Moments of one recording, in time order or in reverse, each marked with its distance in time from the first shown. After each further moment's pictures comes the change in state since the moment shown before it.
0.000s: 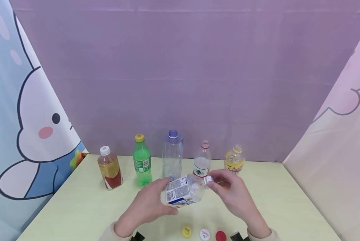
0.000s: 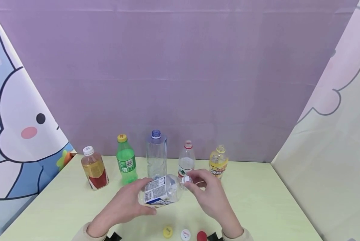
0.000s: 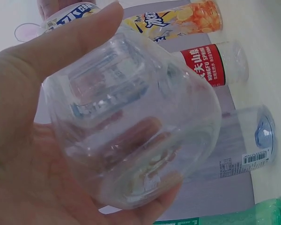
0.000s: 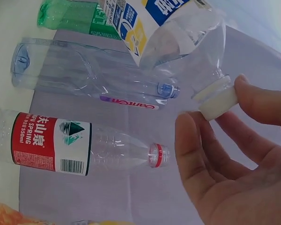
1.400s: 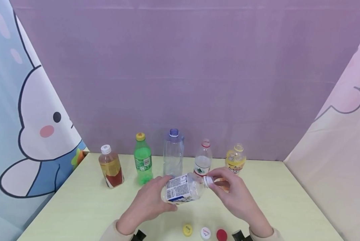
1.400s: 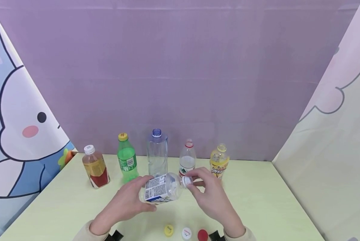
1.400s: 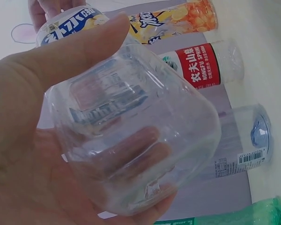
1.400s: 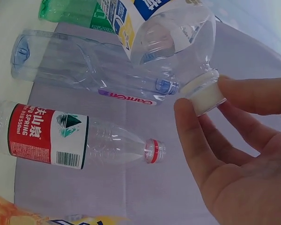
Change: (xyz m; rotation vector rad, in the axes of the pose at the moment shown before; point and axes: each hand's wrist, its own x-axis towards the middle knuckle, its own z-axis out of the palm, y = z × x) left_hand 0.002 0.000 0.001 0.037 0.015 -0.014; right_hand 0.000 0.002 -0.001 0.015 -0.087 -0.130
